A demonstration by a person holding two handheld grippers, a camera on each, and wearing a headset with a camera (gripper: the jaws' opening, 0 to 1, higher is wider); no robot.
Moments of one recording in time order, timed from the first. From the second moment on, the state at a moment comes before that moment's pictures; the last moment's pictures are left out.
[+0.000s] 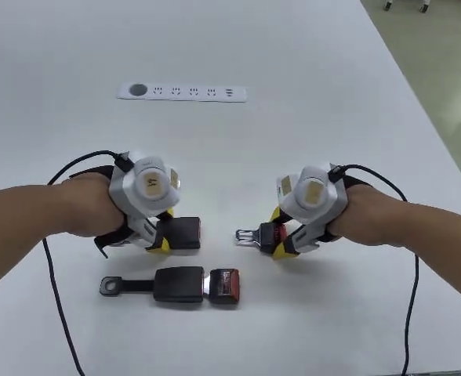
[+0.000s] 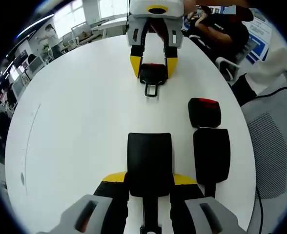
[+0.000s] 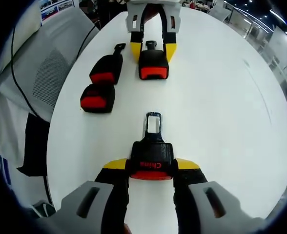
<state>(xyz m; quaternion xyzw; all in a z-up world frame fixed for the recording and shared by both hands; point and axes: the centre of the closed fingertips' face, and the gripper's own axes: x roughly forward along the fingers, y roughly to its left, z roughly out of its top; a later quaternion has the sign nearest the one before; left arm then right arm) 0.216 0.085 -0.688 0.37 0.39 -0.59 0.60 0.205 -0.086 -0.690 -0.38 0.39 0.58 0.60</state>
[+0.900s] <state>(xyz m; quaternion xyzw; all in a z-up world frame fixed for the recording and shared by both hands) 0.217 0.087 -0.689 0.37 0.41 -0.57 0.61 0.208 -0.109 -0.676 -0.37 0.40 0.55 0.63</state>
